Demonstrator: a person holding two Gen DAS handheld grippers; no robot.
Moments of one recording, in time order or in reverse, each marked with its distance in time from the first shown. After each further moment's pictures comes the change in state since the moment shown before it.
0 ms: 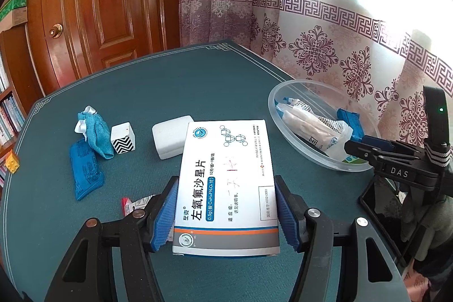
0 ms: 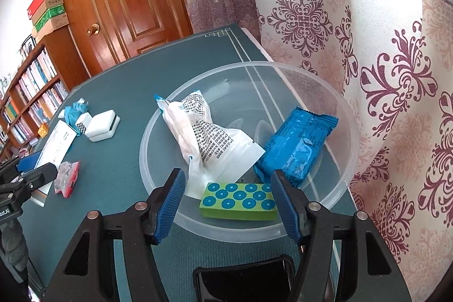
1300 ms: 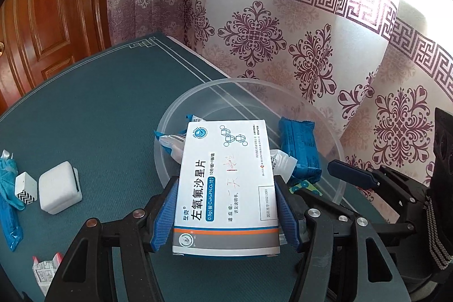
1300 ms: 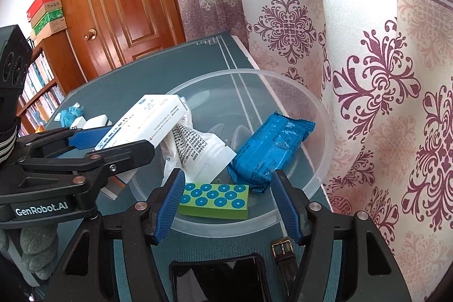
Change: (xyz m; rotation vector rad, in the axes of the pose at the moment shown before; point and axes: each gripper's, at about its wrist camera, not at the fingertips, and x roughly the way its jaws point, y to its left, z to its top) left arm 0.080 -0.103 0.055 0.086 0.084 -0.186; right arm -0.014 -0.018 -0.002 -0.006 -0.038 -0.022
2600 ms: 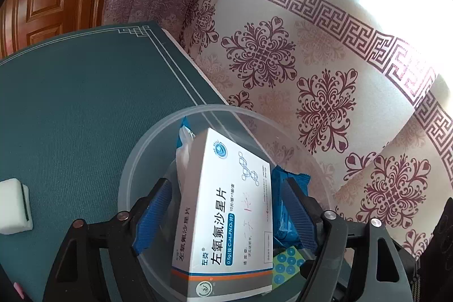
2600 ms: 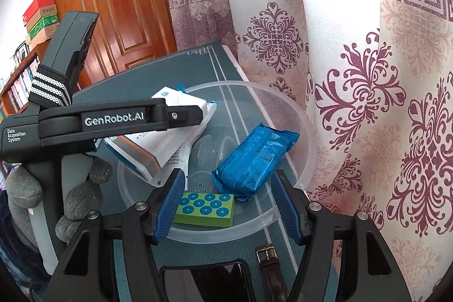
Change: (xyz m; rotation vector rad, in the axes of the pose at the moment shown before) left arm 0.036 0.023 0.044 -0.207 -0.040 -0.159; right arm -0.007 -0.007 0.005 0.010 -0.045 -0.040
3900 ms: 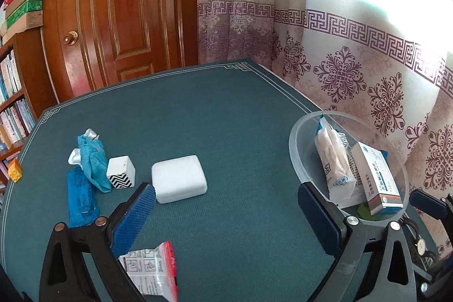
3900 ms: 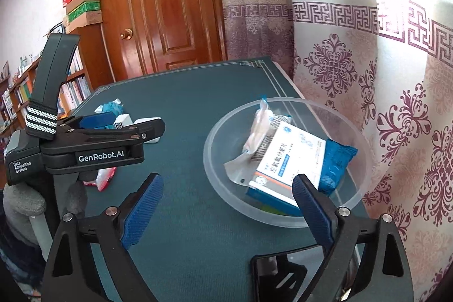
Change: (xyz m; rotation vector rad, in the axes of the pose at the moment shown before) left arm -0.115 0.064 -0.055 0.077 -0.174 0.442; right arm -0.031 0.094 -0.019 -0.161 -0.066 0.125
